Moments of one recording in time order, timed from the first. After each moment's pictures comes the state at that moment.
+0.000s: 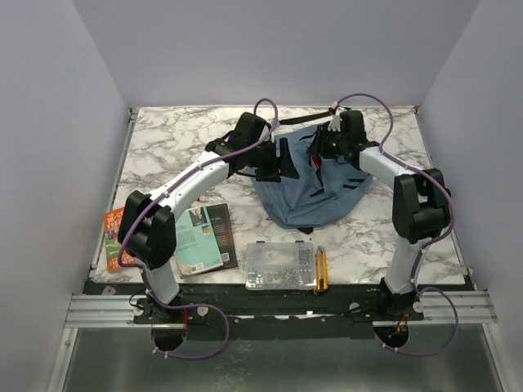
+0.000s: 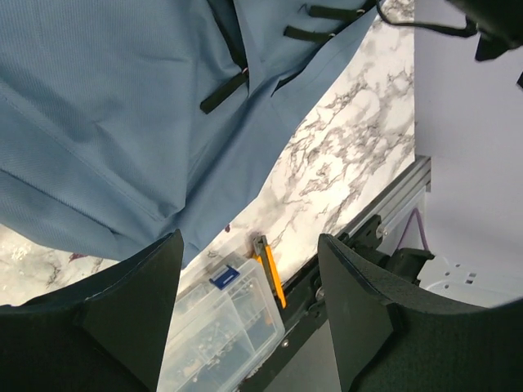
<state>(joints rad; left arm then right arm) -0.58 1.75 1.50 -0.49 0.47 -0.65 0.23 1.91 1.34 -0.07 -0.28 0.26</state>
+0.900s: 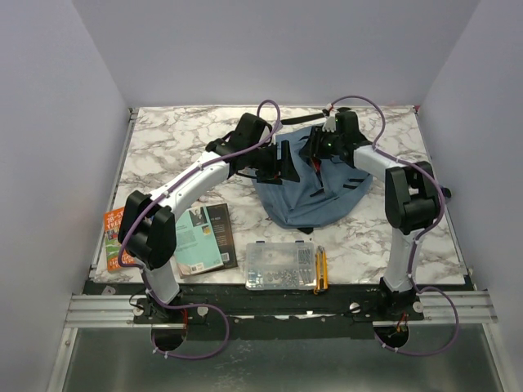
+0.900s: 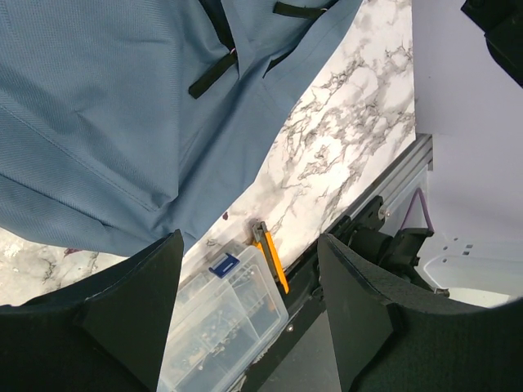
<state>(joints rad) -0.59 1.75 1.50 -0.52 0.51 -0.60 0.23 2.04 1.43 -0.02 -0.40 0.28</state>
